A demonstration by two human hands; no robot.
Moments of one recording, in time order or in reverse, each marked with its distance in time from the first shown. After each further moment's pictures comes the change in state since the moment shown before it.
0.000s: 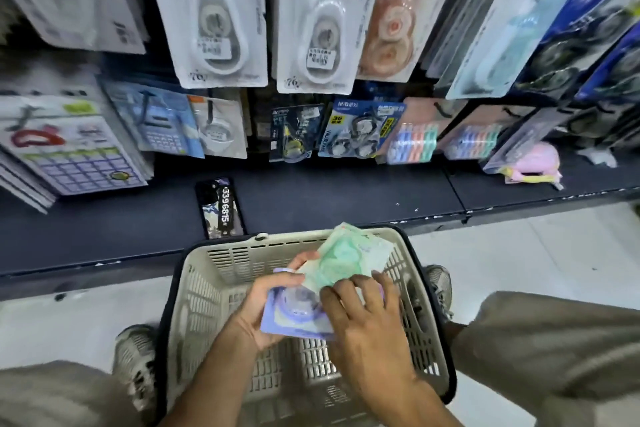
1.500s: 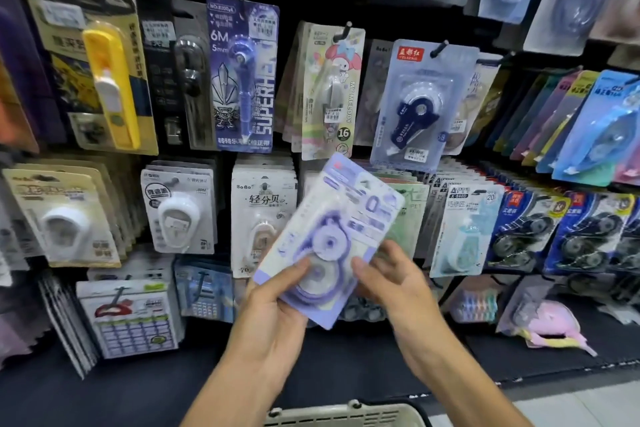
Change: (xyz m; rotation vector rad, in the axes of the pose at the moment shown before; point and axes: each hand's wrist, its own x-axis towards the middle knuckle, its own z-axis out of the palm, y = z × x) left_hand -0.034 0.141 0.231 0.117 -0.012 0.773; right_hand 0.158 0.055 -0.178 1.604 0.305 0.260
